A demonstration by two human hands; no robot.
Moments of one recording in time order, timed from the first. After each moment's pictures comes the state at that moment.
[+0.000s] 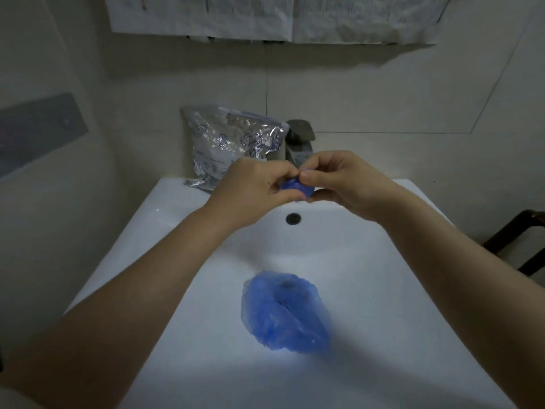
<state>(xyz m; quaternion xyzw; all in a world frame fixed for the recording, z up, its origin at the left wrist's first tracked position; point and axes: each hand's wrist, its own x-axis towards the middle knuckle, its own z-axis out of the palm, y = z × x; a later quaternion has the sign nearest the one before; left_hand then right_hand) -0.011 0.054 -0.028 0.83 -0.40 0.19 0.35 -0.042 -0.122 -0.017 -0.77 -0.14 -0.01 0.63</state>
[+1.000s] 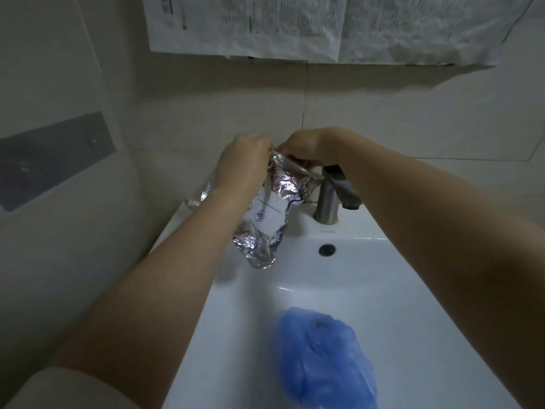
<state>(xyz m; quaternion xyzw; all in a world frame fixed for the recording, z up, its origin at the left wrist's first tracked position) 0.107 0.079 -0.008 0.89 -0.22 0.35 0.17 0.112 -0.051 0.039 -0.93 -0.01 0.12 0.35</state>
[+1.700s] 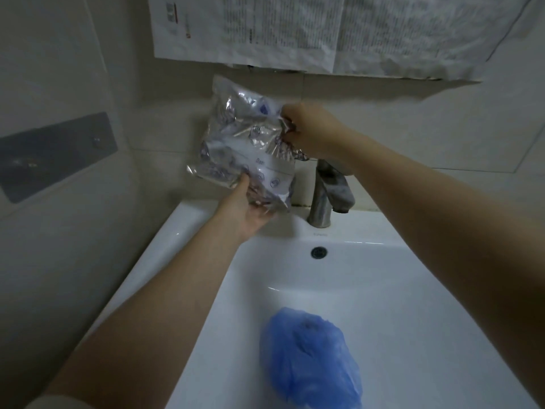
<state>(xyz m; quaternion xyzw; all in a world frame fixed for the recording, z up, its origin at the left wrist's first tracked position) 0.092 0.067 -0.053 0.39 0.08 -0.16 0.90 0.092 -0.062 0.061 -0.96 -0.17 -0.20 0.08</state>
